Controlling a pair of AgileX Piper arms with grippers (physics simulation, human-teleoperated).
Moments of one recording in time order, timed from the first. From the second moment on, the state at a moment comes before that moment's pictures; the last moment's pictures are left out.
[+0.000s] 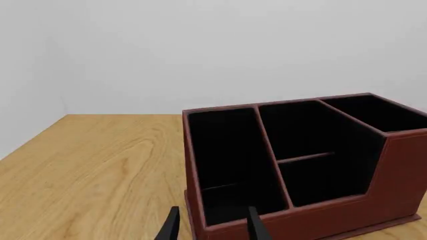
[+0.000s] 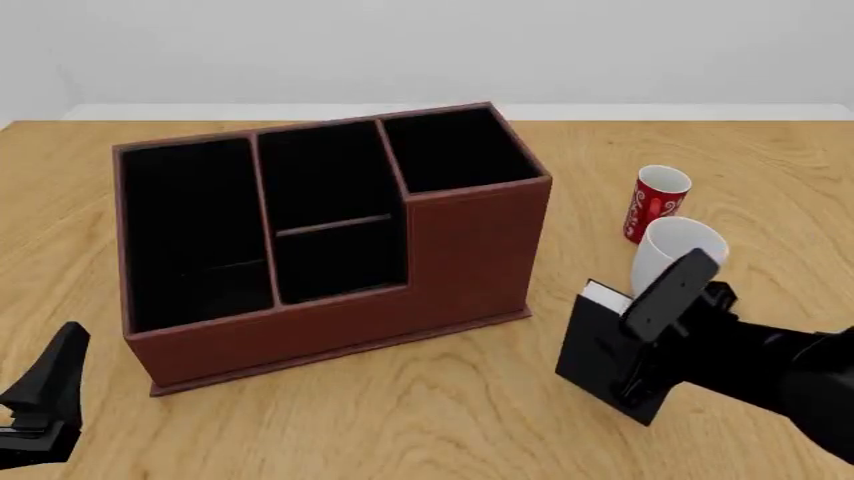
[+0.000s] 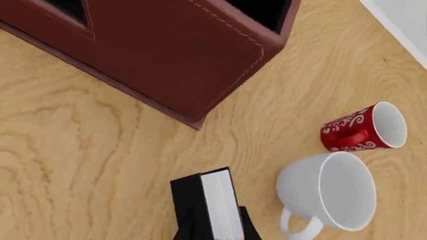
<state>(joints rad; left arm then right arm) 0.00 0.00 0.00 0.00 0.00 0.35 1.13 -0.39 0.07 -0.28</state>
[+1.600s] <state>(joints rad) 0.00 0.00 0.00 0.00 0.00 0.56 0.97 -1.07 0.86 -0.15</state>
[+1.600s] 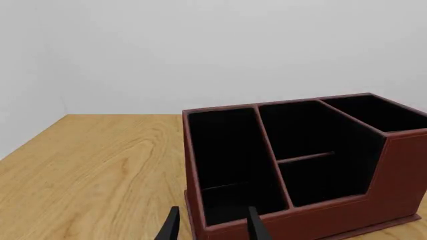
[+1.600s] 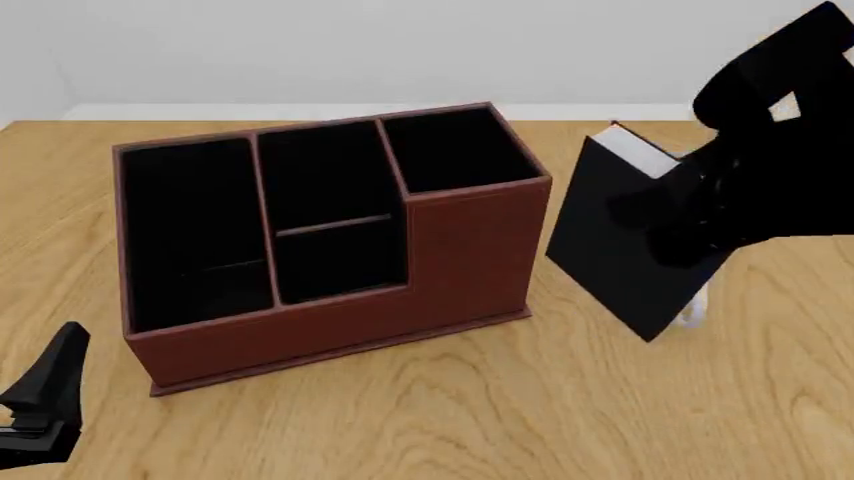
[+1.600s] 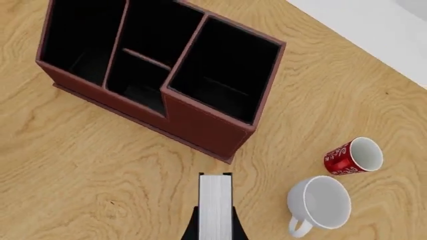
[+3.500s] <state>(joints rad) 0.00 0.00 0.00 0.00 0.00 0.55 1.83 -2.26 1.15 -0.22</state>
